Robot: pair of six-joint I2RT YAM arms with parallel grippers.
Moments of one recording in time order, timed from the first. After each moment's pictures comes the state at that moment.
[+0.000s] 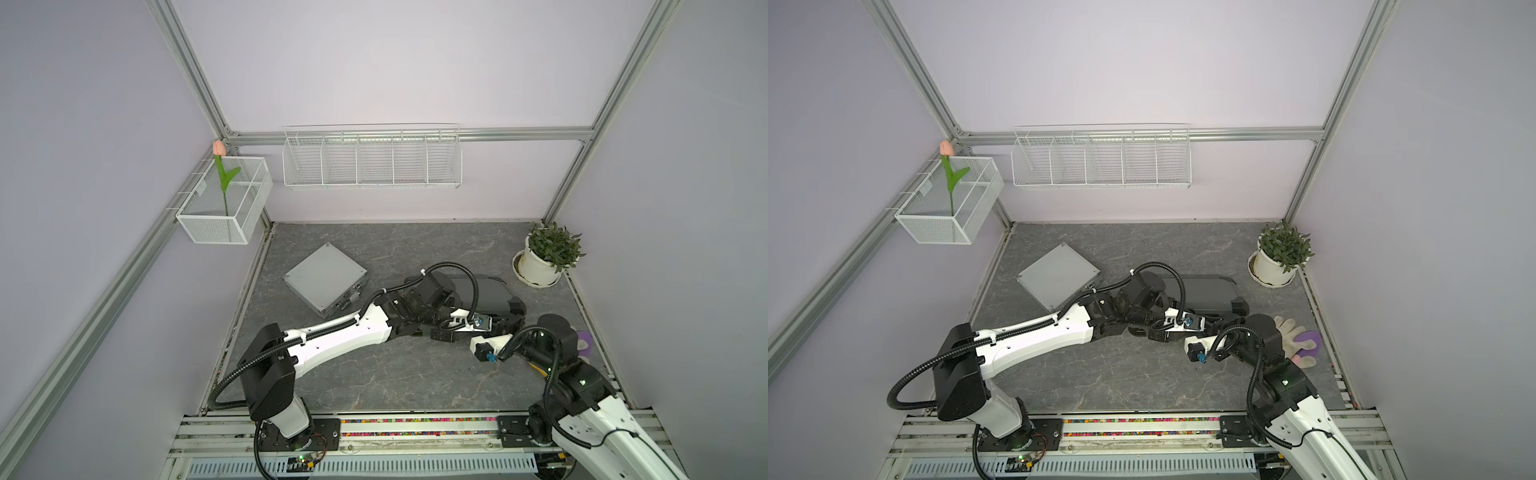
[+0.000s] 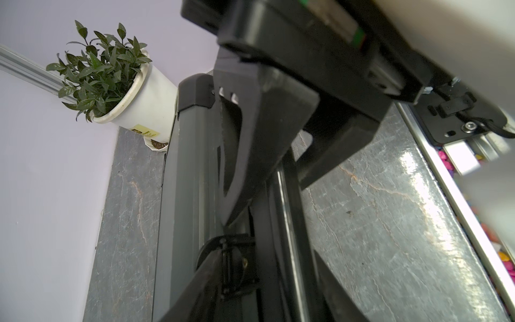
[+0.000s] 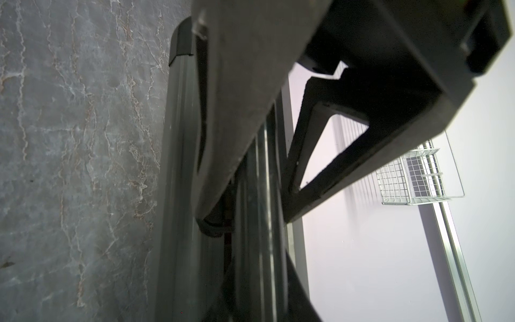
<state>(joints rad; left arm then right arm) -1.09 1.63 1.30 -0.35 0.28 0.78 0.45 0.50 0.45 -0.32 -0.31 -1.27</state>
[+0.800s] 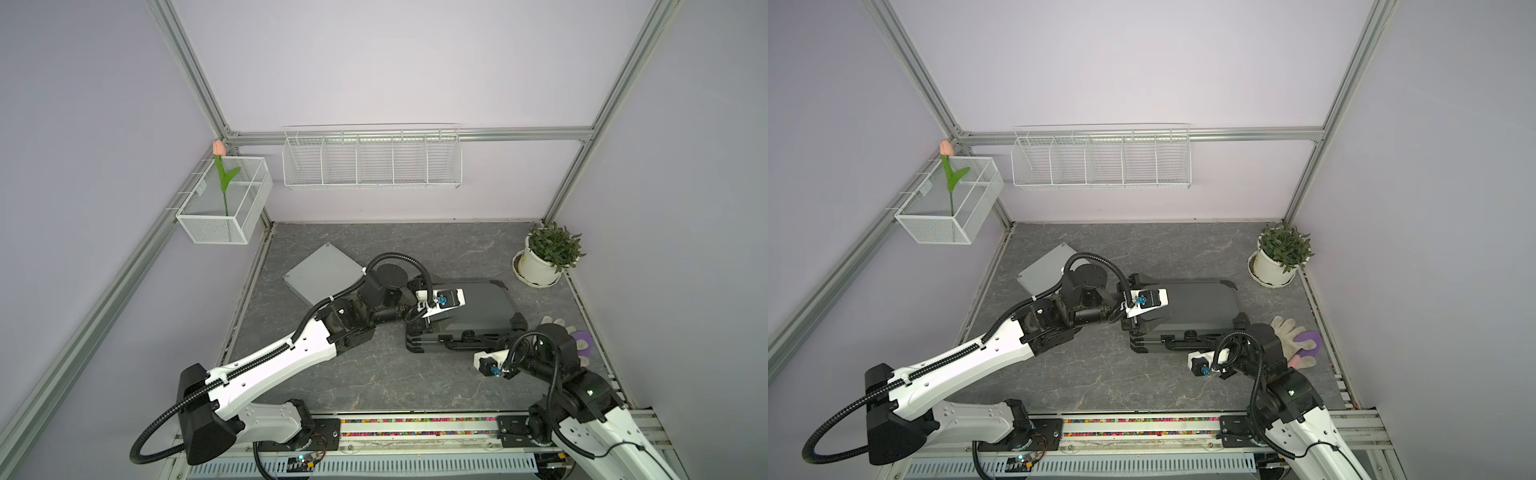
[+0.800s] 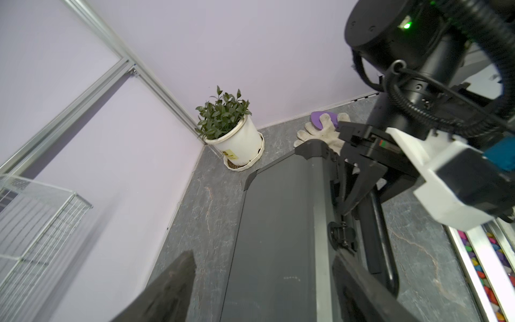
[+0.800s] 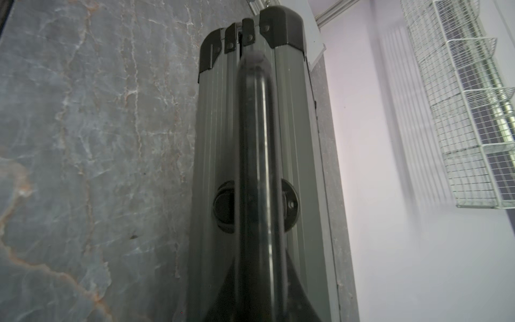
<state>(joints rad) -1.02 1.26 1.14 -0.20 0.21 0.57 0.45 0.38 0.43 -0.61 -0.37 -1.21</state>
